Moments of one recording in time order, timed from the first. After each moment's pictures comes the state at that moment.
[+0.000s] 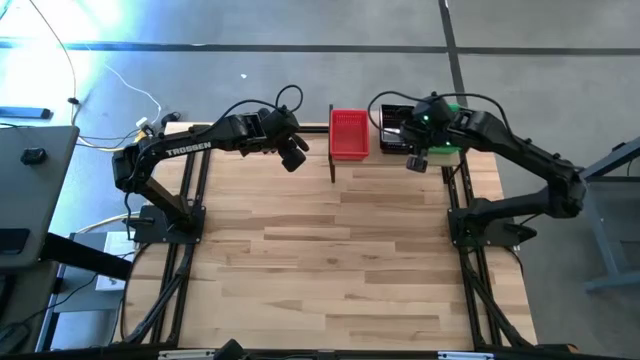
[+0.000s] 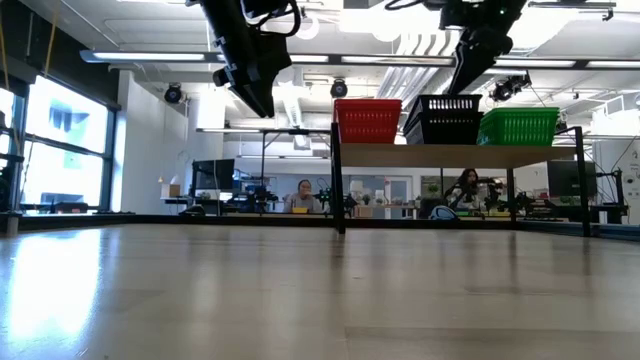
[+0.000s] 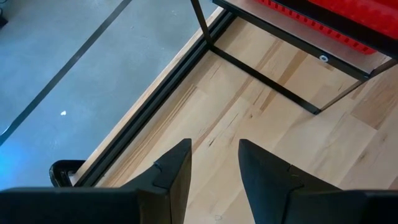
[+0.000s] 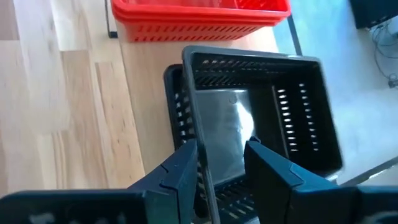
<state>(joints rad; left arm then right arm) 0.51 1.55 1.38 -0.80 -0.36 -0.13 -0.56 1.17 1.26 -1.00 0.15 -0.49</state>
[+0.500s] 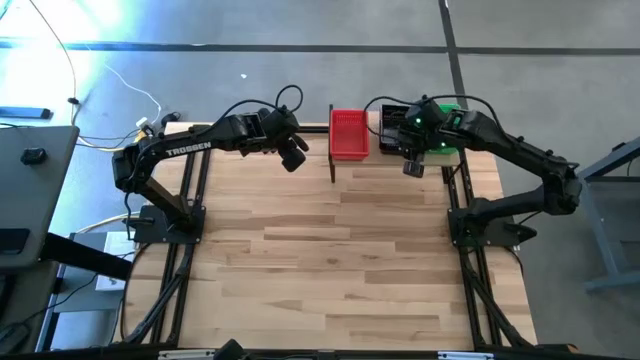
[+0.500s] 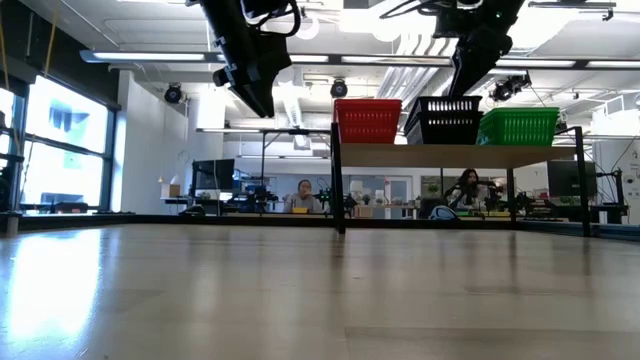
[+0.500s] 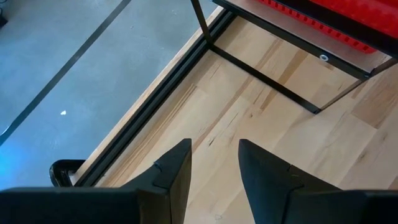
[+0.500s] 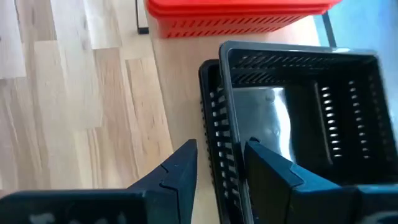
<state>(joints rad) 0.51 1.55 1.38 -0.81 -0.36 -0.13 -0.54 1.22 1.26 -1.04 0.08 -0.43</state>
